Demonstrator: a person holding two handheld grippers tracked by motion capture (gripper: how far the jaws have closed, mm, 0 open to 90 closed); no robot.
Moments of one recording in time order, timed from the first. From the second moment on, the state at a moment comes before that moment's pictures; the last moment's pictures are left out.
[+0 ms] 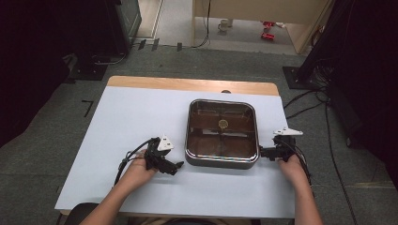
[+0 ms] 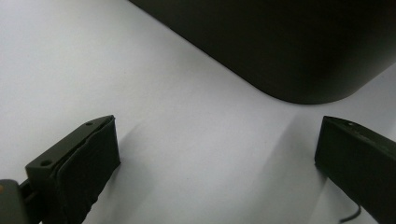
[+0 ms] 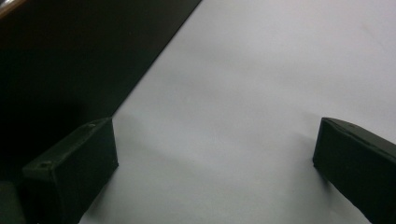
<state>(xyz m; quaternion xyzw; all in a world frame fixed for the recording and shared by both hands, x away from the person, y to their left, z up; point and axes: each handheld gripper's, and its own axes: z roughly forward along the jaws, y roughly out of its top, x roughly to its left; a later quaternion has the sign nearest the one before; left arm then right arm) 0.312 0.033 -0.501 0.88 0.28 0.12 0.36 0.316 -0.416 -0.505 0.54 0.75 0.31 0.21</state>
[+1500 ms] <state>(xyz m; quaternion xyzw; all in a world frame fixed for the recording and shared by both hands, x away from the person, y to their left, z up) 0.333 0.043 -0.473 0.90 0.27 0.07 0.33 0.316 -0.416 -0.505 0.54 0.75 0.31 0.21</state>
